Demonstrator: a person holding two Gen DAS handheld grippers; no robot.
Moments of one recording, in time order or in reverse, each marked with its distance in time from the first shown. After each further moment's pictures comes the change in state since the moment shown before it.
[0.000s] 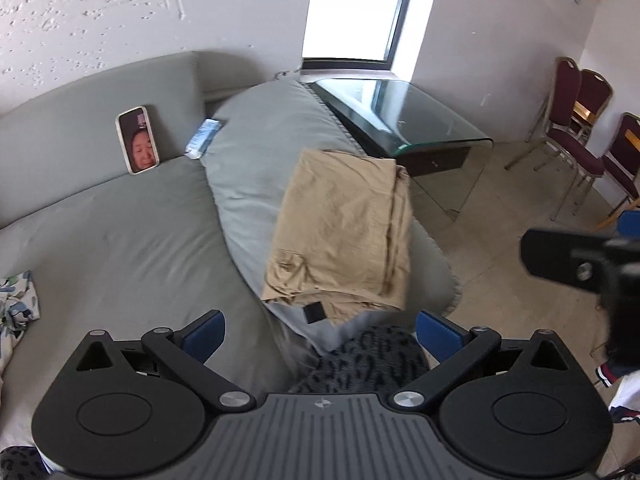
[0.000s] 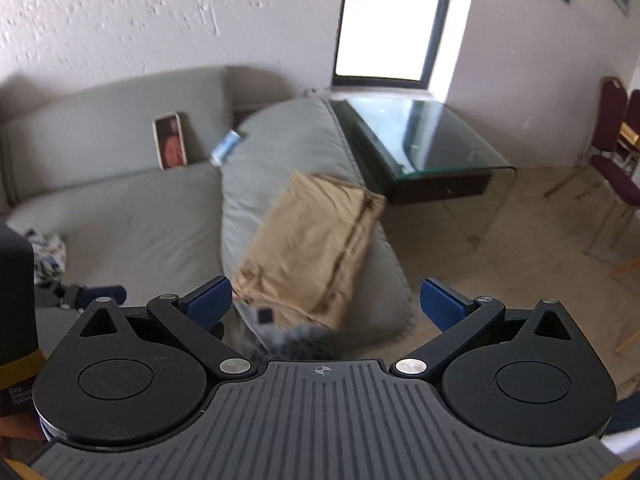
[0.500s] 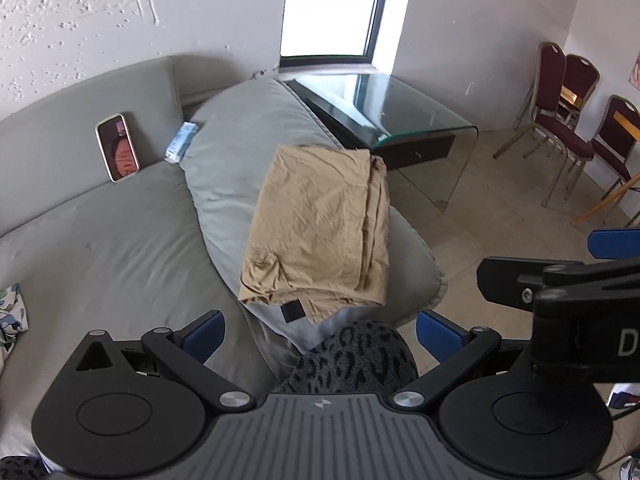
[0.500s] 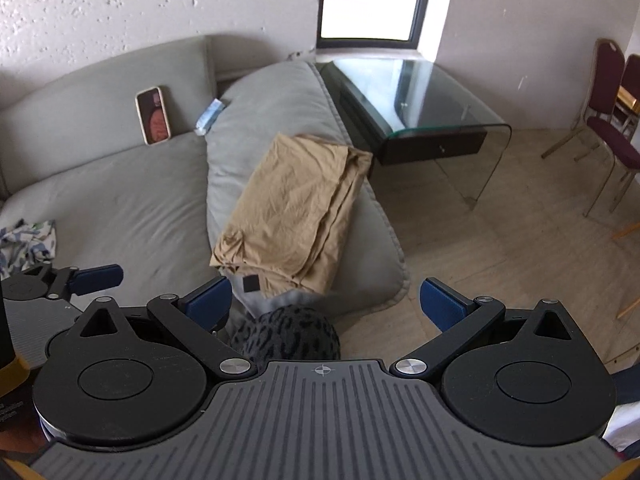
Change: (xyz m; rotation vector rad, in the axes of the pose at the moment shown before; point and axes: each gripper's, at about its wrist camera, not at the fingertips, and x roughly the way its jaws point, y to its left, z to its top) left arm 0.015 -0.027 -0.007 0.047 0.014 -0.012; right arm 0.022 -0.031 -0.019 0.054 0.097 0.012
